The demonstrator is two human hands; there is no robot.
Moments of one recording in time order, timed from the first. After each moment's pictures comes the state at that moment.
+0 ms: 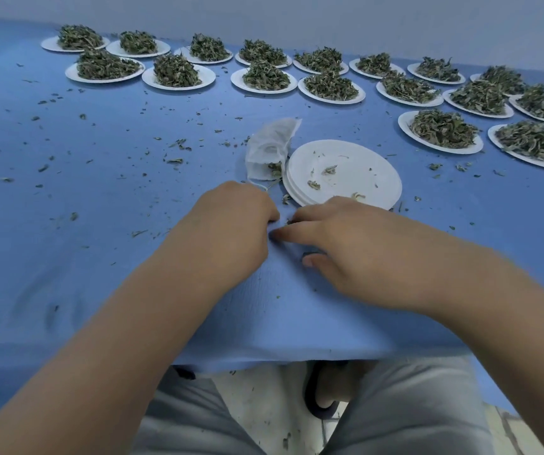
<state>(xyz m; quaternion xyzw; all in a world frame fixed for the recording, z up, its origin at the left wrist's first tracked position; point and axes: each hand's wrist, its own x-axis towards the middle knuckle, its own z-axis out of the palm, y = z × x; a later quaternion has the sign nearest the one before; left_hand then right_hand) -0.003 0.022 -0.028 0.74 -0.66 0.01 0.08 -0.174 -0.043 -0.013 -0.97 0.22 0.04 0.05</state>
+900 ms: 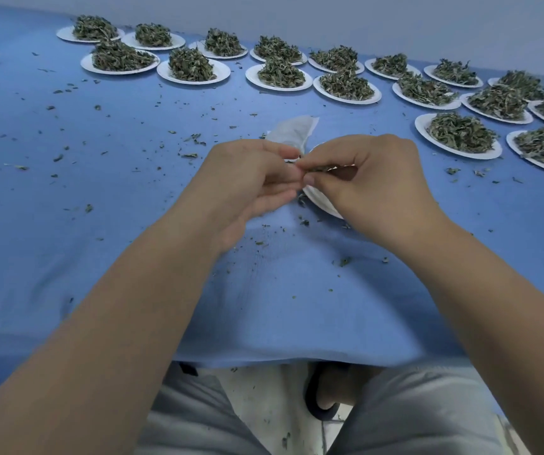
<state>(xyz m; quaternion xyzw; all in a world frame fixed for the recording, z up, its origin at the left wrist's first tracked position) 0.013 -0.001 -0.019 0.54 -0.30 -0.48 0.62 -0.140 -0.071 -0.012 -0.86 0.32 -0.33 0.22</state>
